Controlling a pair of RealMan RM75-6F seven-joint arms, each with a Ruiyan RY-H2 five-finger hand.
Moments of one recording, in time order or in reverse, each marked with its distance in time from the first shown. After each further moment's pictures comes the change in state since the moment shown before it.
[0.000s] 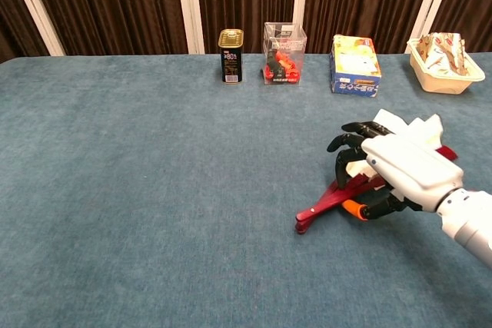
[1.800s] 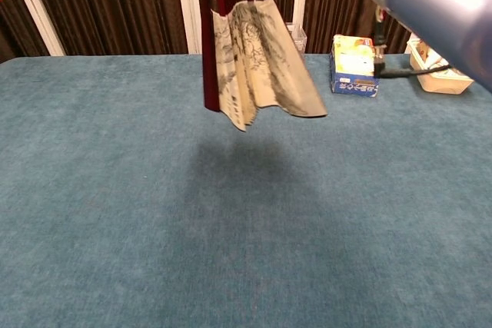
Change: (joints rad) left arm -0.303 -0.039 -0.217 -0.074 -0.187 -0.244 0.077; right arm 0.385 0.216 0.514 -0.745 0.451 -0.139 -0.577
